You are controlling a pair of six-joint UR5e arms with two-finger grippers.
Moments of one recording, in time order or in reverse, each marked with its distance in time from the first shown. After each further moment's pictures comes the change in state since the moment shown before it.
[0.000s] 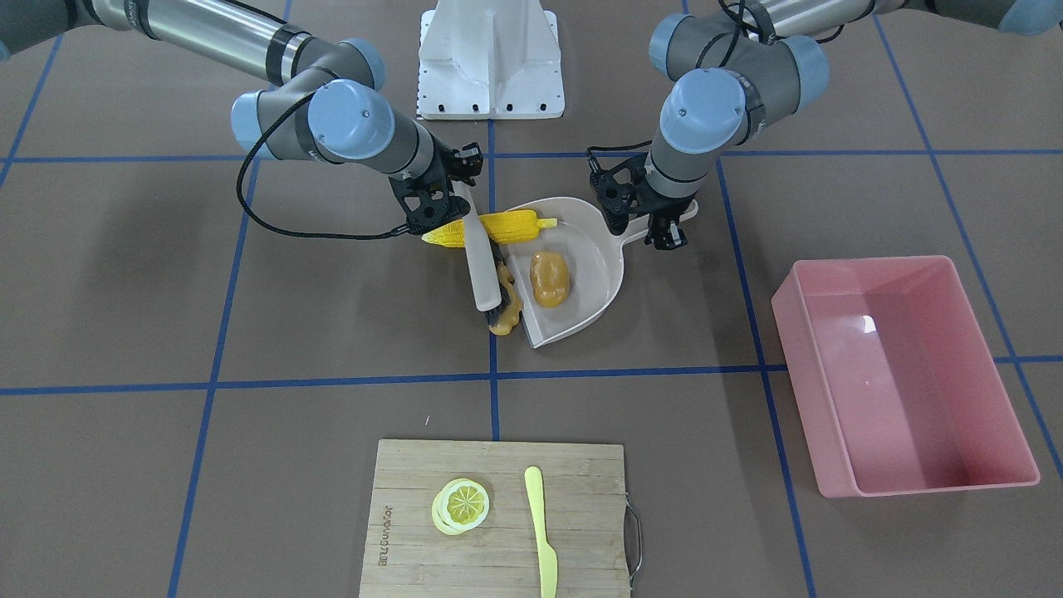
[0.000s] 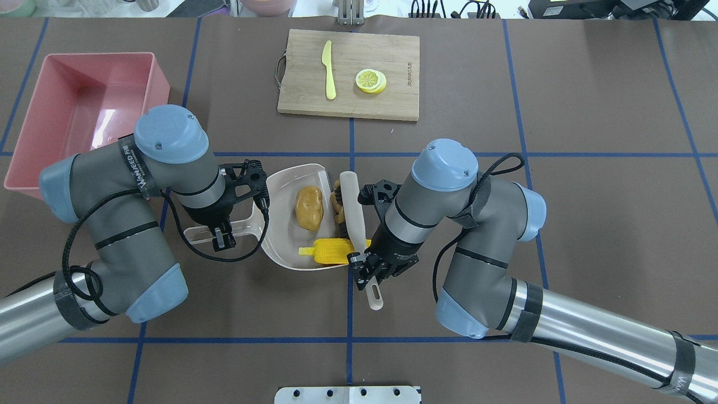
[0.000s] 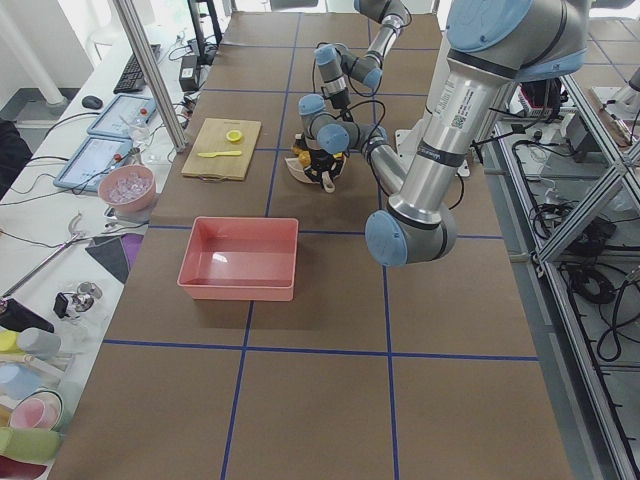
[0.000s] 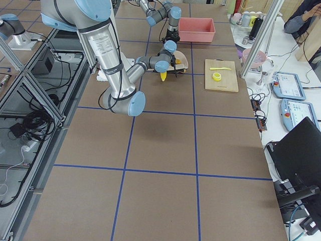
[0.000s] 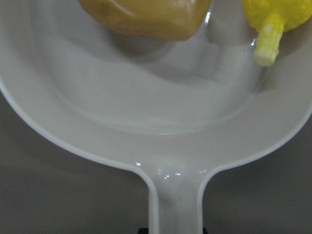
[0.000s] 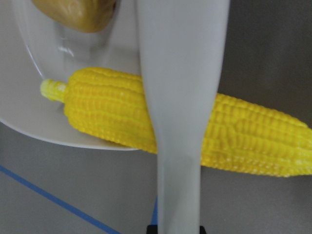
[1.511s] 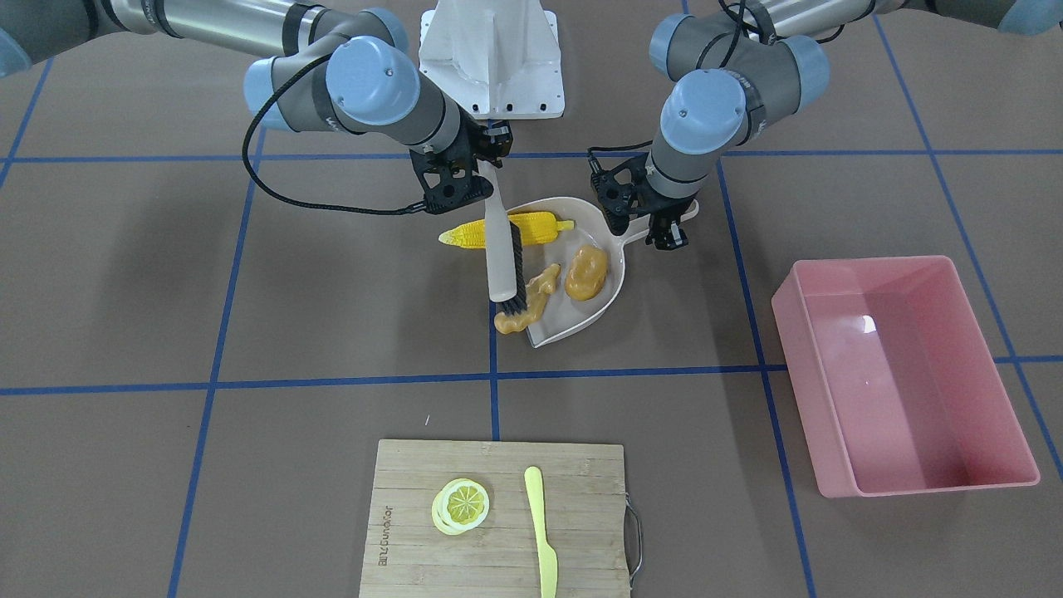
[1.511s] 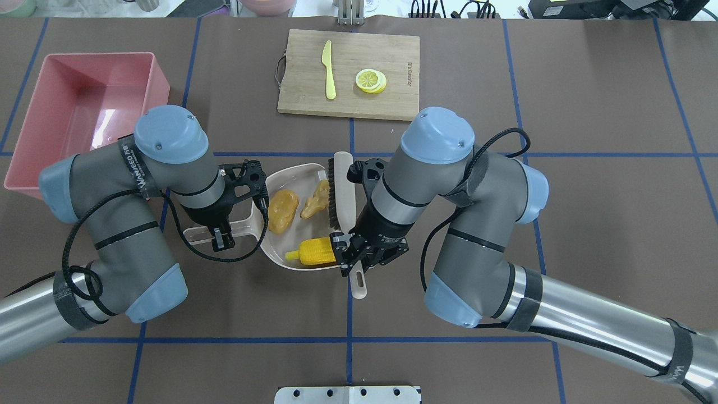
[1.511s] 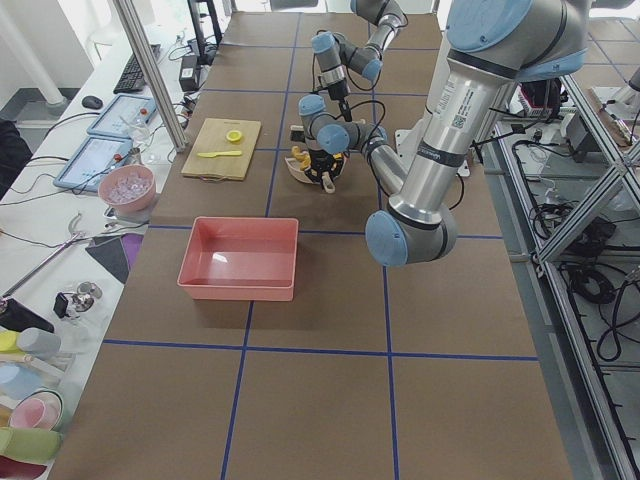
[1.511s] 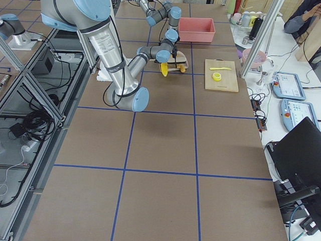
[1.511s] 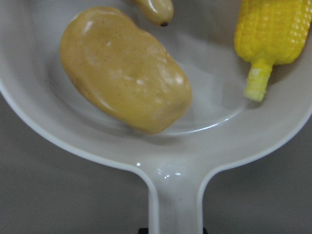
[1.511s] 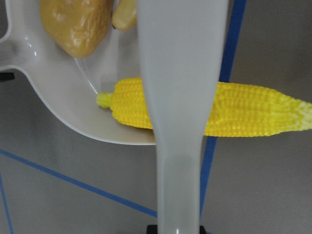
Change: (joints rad) left arm 0.000 0.001 0.000 0.005 -0.001 0.000; right arm 0.063 0.027 0.109 -0.126 0.053 0.089
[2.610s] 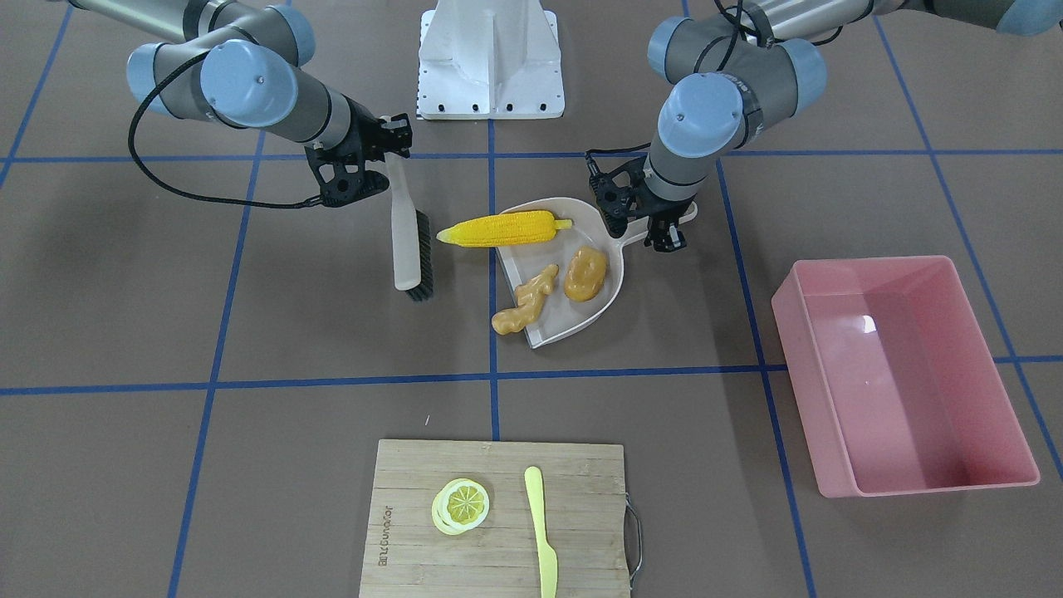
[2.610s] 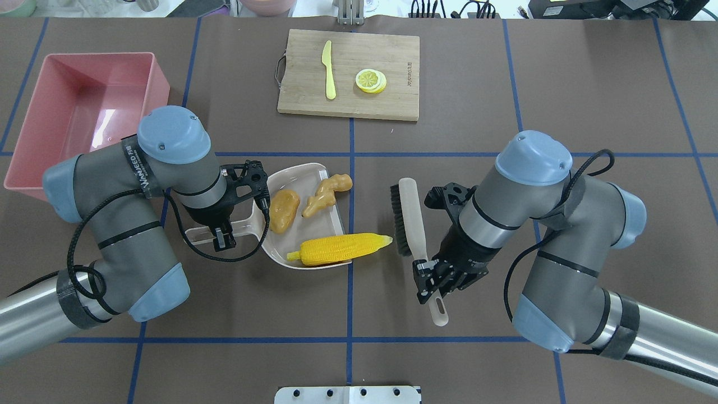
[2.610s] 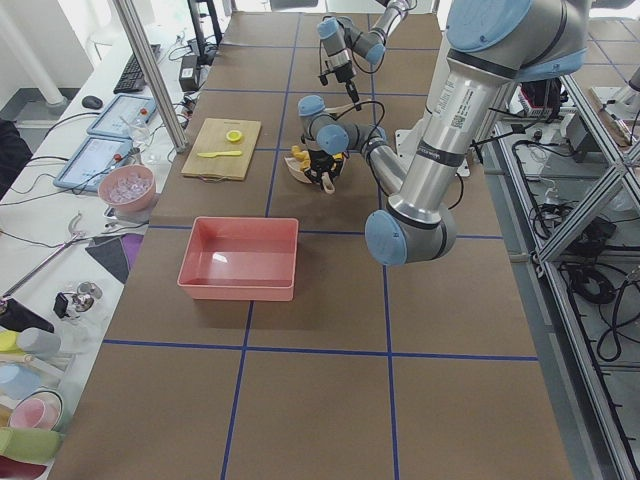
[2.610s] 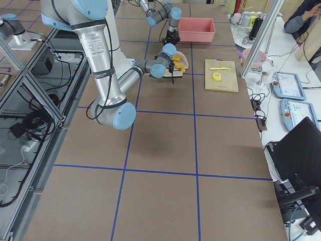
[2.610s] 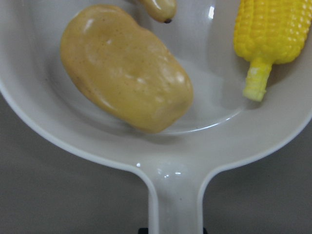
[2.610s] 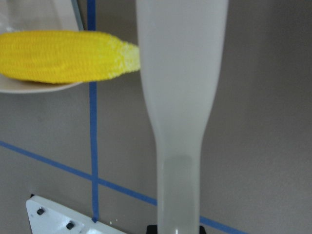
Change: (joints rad) left arm 0.002 -0.004 0.013 -0.007 0.001 0.000; right arm -0.012 -0.282 0.183 0.001 0.058 -0.091
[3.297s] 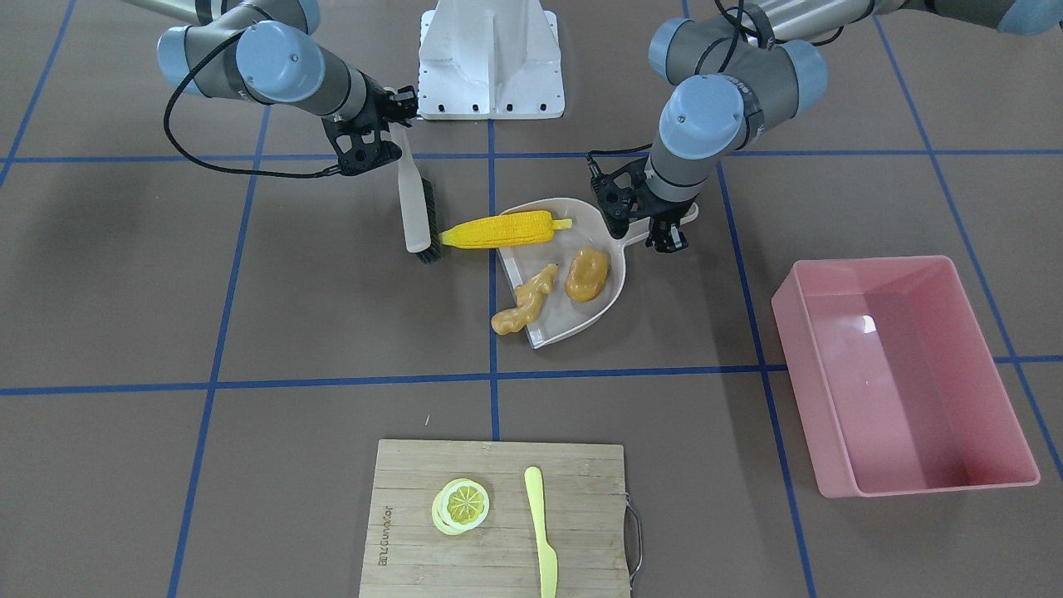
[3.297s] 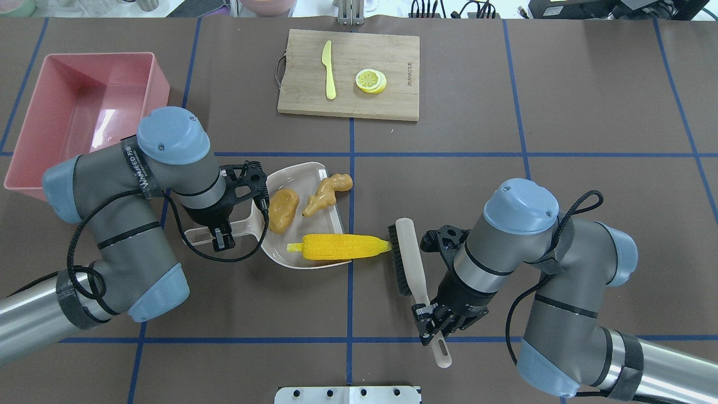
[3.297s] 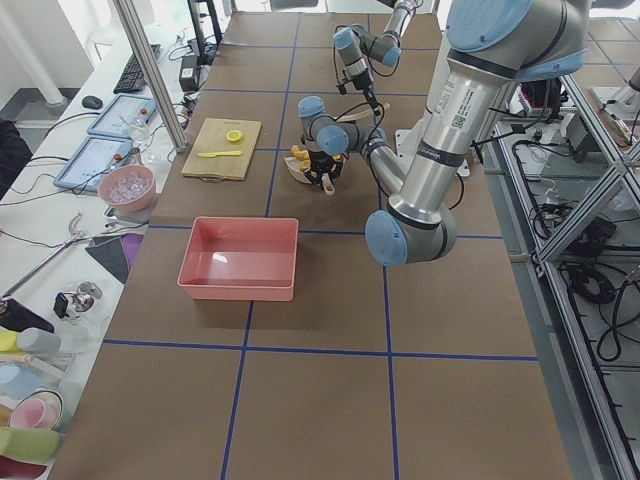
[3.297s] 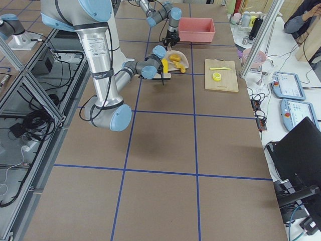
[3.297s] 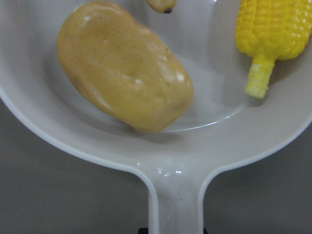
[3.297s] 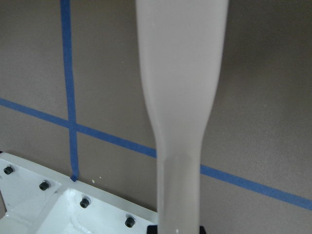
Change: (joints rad) left arm 0.000 0.002 0.001 -0.001 0.000 0.000; right arm -0.098 -0.031 0.018 -0.009 -0.052 0.017
